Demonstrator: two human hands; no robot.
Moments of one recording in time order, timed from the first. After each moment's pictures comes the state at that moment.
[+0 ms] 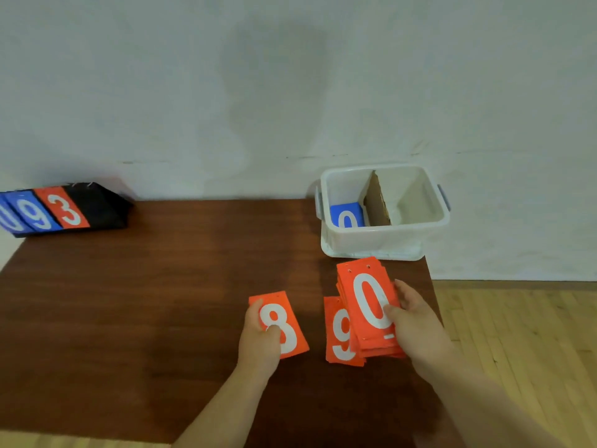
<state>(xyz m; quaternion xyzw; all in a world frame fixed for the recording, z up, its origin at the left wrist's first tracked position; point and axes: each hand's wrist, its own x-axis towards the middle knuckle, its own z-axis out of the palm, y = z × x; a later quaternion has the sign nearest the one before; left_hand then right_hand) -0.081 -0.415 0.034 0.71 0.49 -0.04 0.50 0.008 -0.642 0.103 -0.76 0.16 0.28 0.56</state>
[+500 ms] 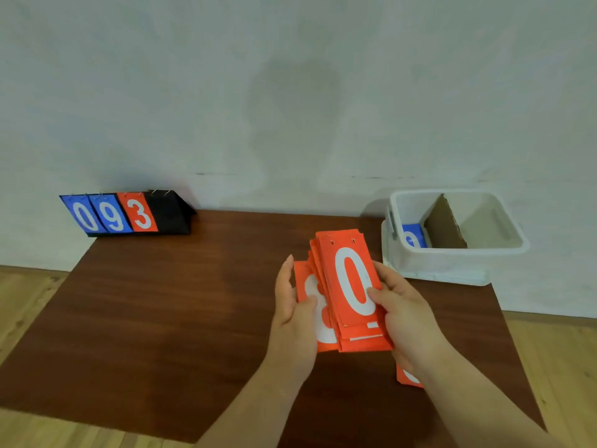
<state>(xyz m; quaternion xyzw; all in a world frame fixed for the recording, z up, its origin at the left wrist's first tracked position) -0.123 -0.330 0.165 0.63 0.28 0.10 0.72 -0.037 -0.473 0.169 -0.67 0.07 0.29 0.68</state>
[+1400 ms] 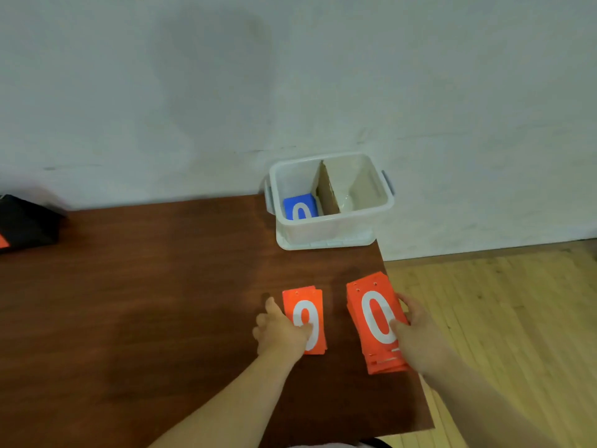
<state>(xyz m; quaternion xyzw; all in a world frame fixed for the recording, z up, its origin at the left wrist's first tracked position) -0.036 -0.491 0.002 0.83 0.40 -0.20 0.34 -0.010 -0.726 0.064 -0.83 0.17 0.26 0.46</state>
